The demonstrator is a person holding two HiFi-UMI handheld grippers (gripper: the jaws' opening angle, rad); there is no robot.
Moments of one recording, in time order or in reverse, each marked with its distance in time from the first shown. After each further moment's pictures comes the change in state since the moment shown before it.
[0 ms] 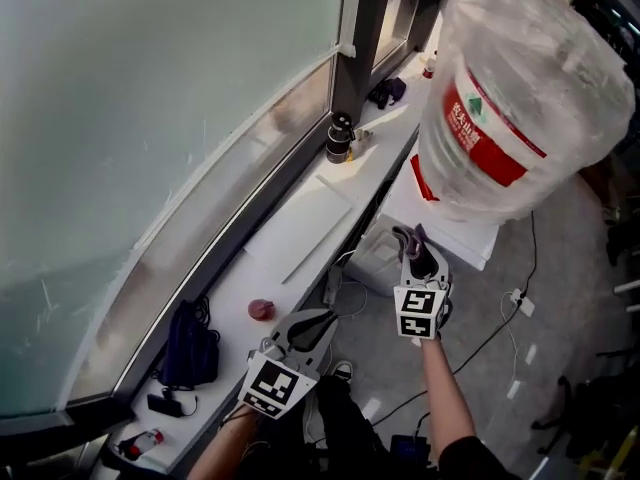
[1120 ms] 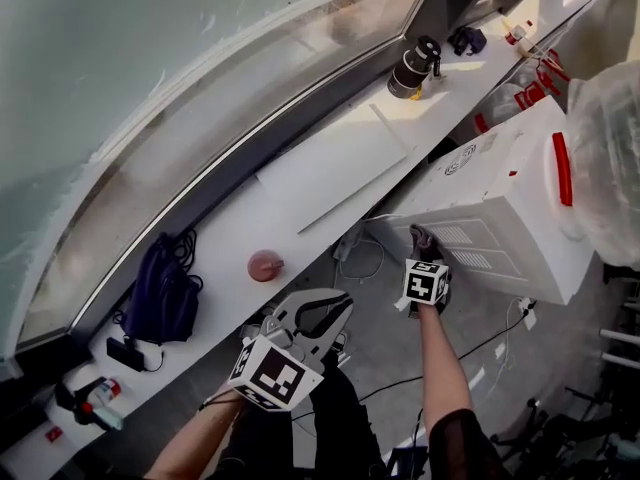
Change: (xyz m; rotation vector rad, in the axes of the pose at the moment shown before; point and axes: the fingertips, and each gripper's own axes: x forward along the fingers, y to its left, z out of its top) left arm 0.040 0.062 -0.165 -0.095 0.067 0.018; right arm 0.163 0.119 -0.284 -0.031 0.510 0.076
